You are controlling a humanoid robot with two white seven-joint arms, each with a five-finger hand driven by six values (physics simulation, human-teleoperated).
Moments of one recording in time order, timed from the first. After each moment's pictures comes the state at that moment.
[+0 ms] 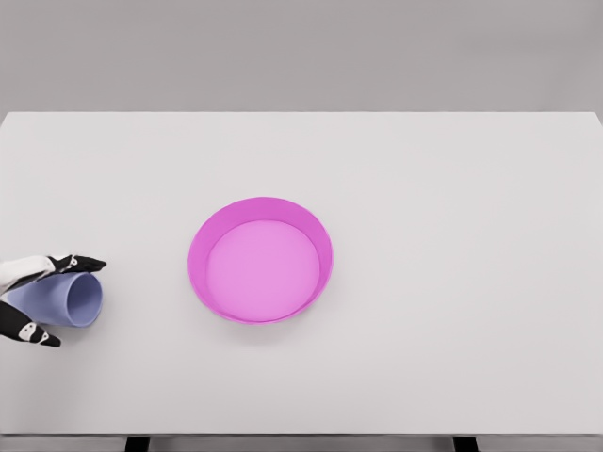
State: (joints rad) left arm -0.31 1.45 -0.88 -1.76 0.56 -0.21 -0.30; right arm 0.00 0.00 0.24 0.06 -0.08 -0.07 -0.08
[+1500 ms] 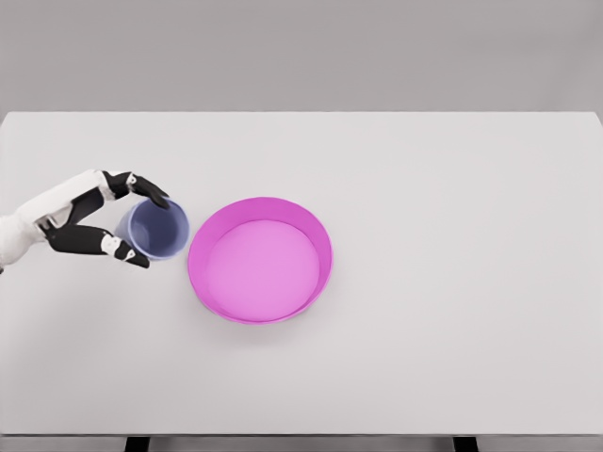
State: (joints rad) left arm -0.34 1.14 -0.70 -1.76 0.71 -0.40 -0.27; right arm 0.00 0.00 0.24 0.06 -0.08 -0.07 -0.08
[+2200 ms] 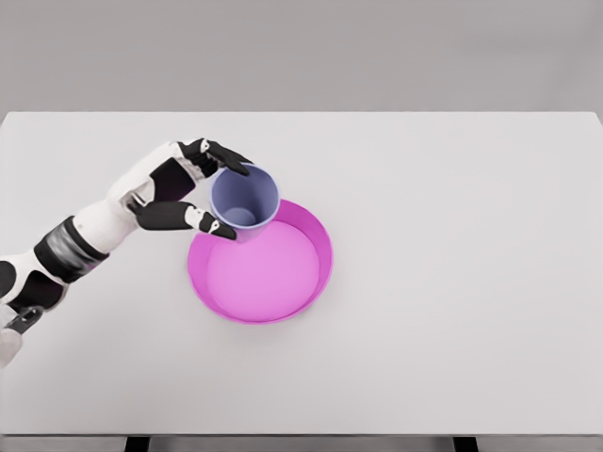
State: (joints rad) left arm -0.40 0.79 -0.71 -1.76 0.86 -0.35 -0.27; right arm 0.00 0.00 0.24 0.05 -0.08 -0.07 -0.08
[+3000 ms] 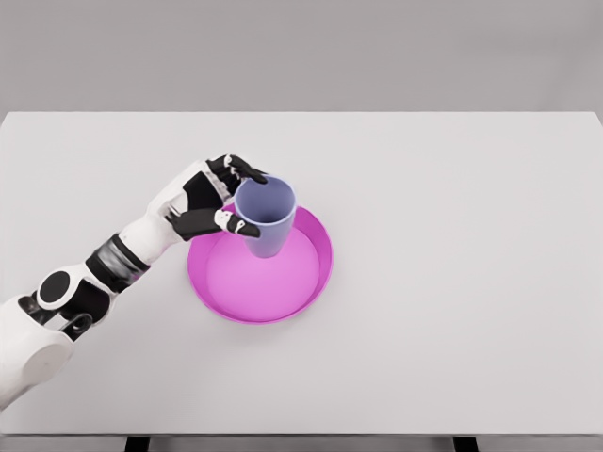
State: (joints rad) left arm -0.40 0.65 -0.78 -1.59 0.98 -0.32 -0.26; right arm 0.00 0.00 0.24 0.06 -0.08 -0.07 -0.08
